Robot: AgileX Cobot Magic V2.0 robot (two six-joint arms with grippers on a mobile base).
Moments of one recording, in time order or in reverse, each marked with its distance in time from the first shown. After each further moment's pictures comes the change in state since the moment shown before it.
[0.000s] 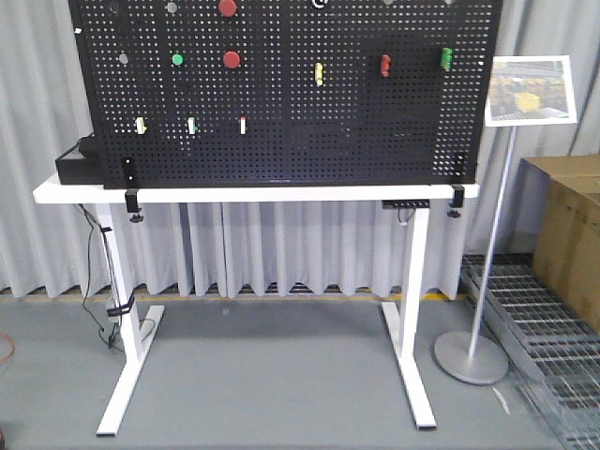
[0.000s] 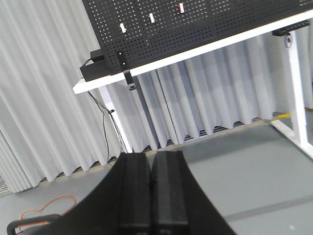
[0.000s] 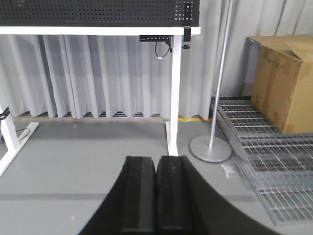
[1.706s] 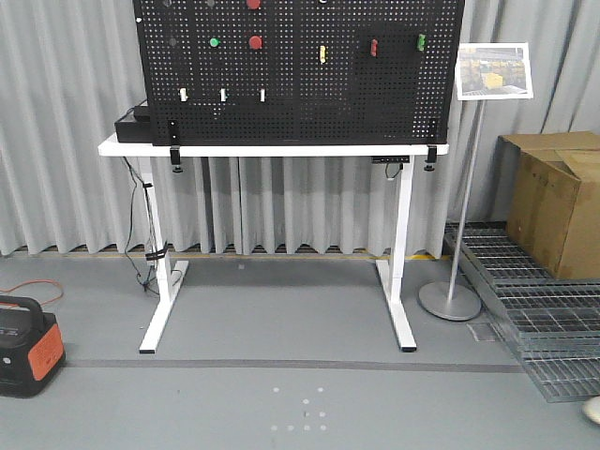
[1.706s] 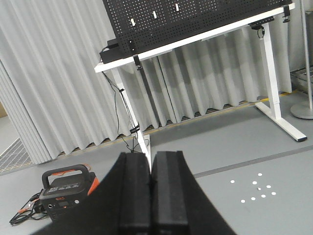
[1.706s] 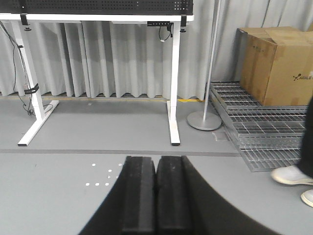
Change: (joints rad) left arm 0.000 0.000 0.000 0.000 0.000 0.000; right arm 0.000 0.000 0.000 0.000 0.000 0.000
